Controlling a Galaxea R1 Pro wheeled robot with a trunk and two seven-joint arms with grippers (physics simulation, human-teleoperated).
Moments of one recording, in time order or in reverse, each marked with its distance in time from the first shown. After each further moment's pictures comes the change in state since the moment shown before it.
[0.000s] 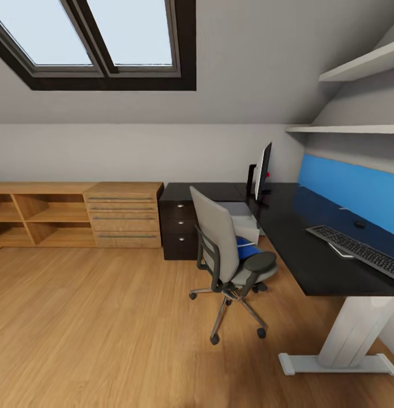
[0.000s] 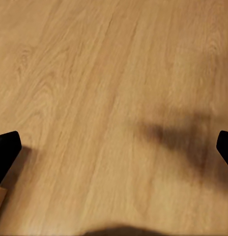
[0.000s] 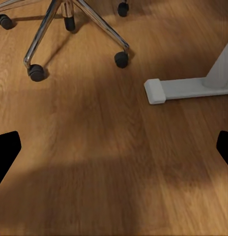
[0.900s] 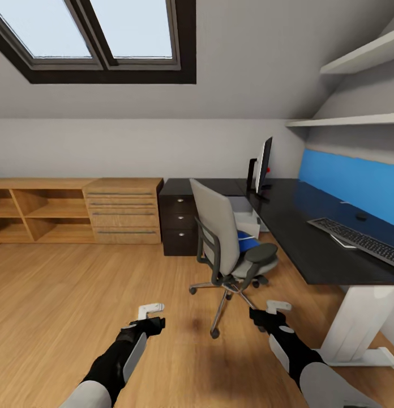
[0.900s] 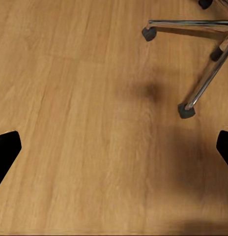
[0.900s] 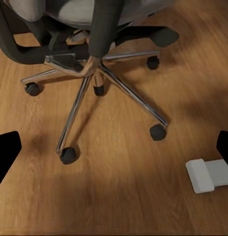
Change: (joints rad) left arm -0.509 -0.065 -0.004 -0.344 -0.048 0.892 0.059; right arm -0.504 0.042 0.001 -0.193 -0.004 0.684 -0.016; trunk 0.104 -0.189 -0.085
